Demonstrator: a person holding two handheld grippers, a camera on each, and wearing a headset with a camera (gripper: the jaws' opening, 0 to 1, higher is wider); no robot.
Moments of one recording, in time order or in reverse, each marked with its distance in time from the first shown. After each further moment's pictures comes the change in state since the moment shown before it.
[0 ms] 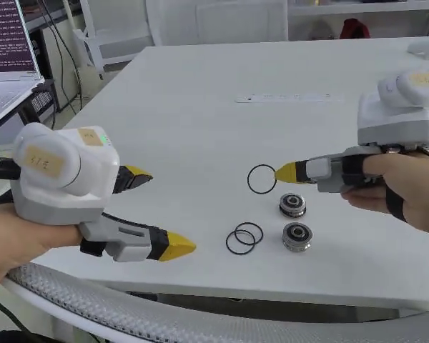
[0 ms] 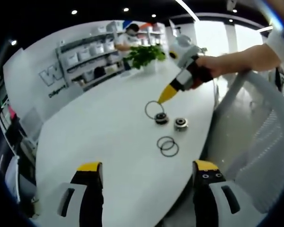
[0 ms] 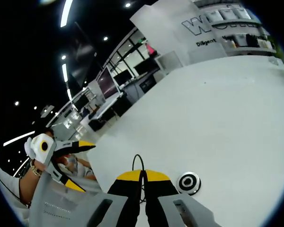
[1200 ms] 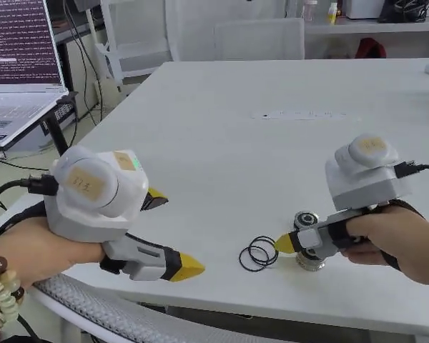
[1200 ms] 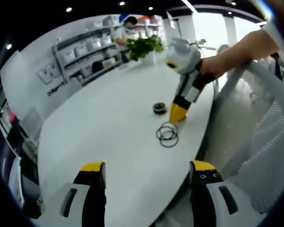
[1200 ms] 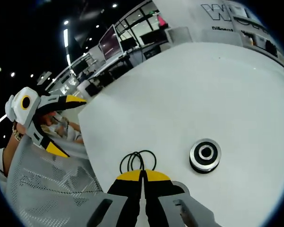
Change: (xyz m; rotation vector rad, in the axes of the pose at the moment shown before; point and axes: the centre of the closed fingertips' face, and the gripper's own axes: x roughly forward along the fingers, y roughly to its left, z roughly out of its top) left arm 0.002 -0.003 -0.016 0.053 0.082 -0.002; right arm 0.026 -0.006 -0.076 -0.123 0.285 -0.043
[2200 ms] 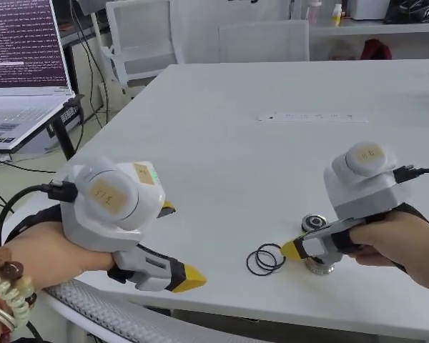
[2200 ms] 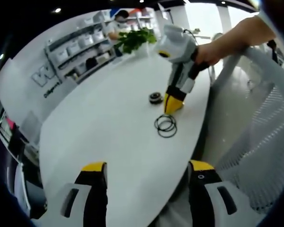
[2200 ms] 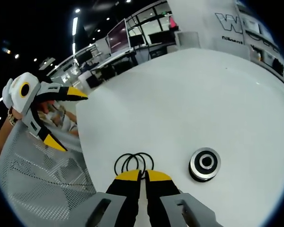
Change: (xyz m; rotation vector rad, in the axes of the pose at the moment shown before) left arm 0.002 -0.003 -0.013 0.071 0.077 -0.013; right arm 0.005 -0.007 0.004 -0.132 0.015 -0.044
